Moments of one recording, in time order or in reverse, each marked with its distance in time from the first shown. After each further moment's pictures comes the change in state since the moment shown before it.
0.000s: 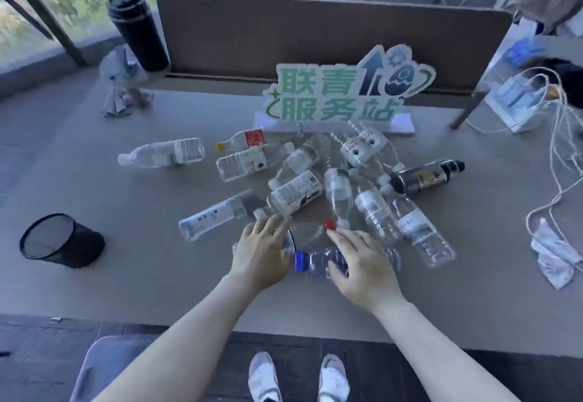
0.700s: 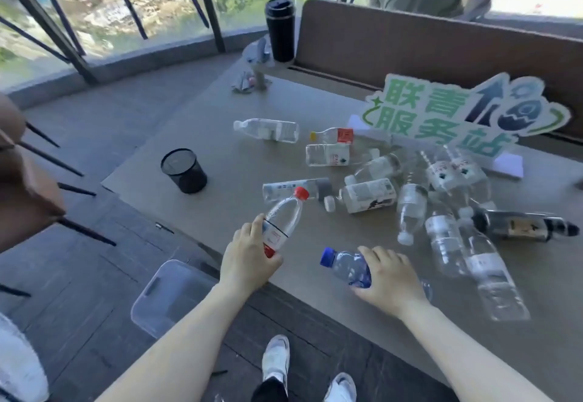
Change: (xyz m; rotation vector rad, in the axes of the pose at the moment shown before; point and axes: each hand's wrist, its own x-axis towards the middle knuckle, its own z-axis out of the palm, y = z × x) left_hand -0.131 -0.021 -0.036 -0.271 0.176 -0.733; right_hand 0.015 -0.010 0.016 -0.252 -0.398 -0.249
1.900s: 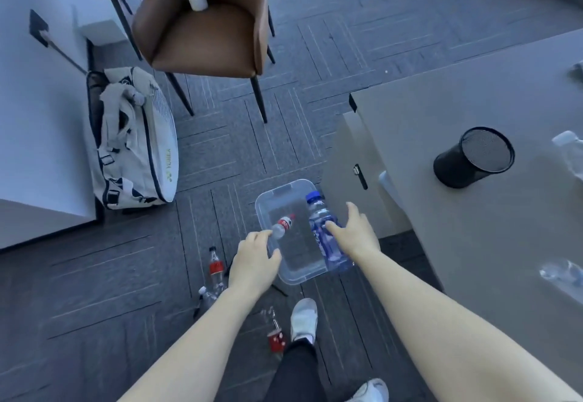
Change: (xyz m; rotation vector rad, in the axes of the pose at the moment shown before) left_hand -0.122 -0.366 -0.050 -0.387 0.040 -0.939; right_hand 0.178 -0.485 0.121 0.320 -0.487 -0.148
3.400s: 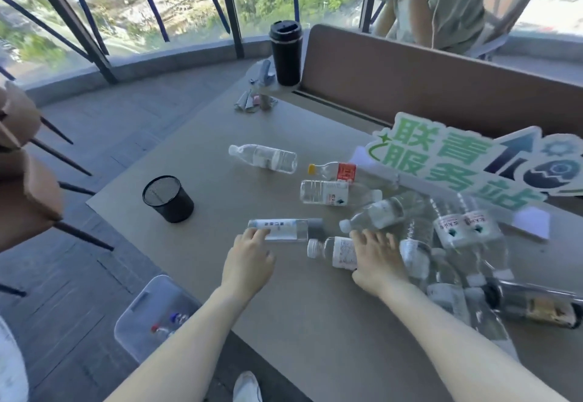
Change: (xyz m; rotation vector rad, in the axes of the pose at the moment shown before) left_hand -0.185 0.370 0.232 0.381 -0.004 0.813; right_hand -0.214 0.429 -0.272 -0.432 0.454 0.124
